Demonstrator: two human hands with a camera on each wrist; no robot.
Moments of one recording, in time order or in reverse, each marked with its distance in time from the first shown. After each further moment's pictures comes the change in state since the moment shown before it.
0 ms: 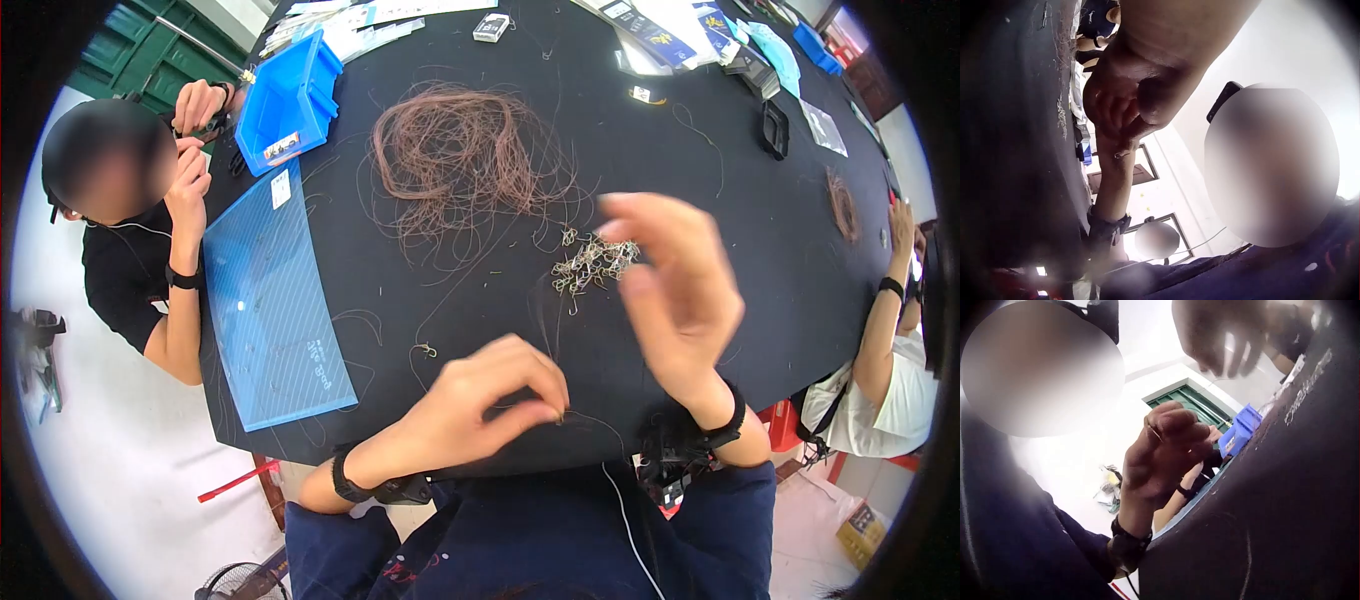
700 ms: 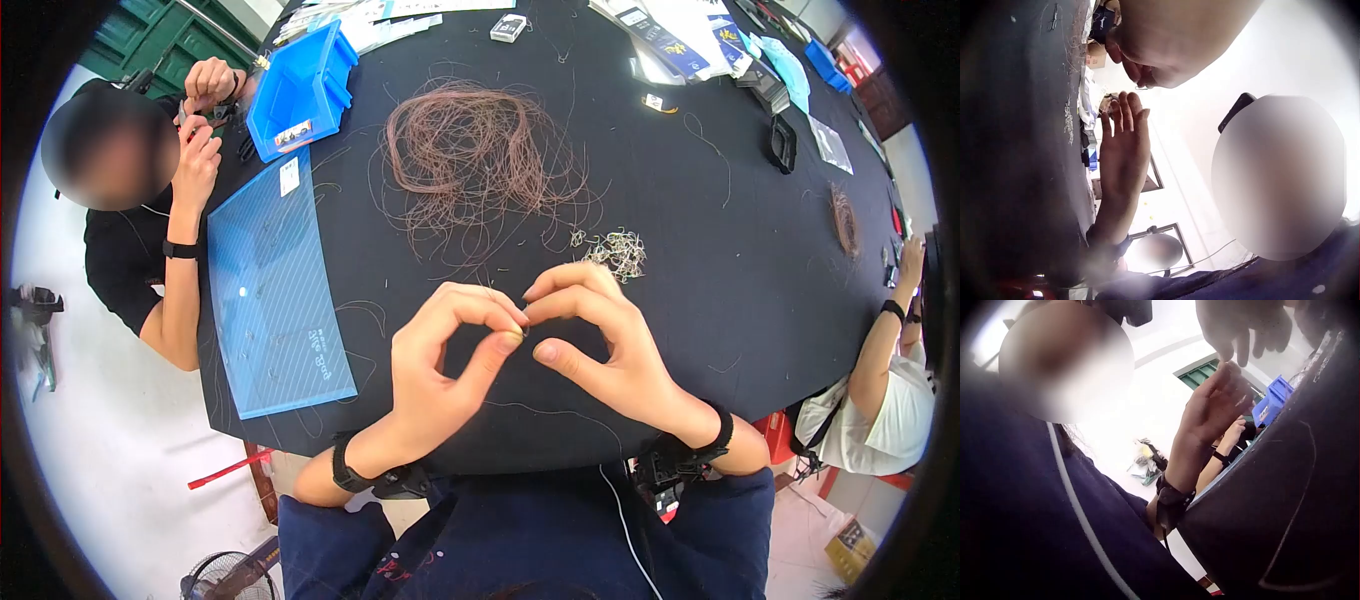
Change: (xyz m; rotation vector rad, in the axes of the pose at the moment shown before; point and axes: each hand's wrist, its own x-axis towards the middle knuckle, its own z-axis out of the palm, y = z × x) left_hand -0.003 -0.011 -0.001 0.032 0.549 0.022; right_hand -0.025 0.000 0.010 -0.055 -0.474 0.321
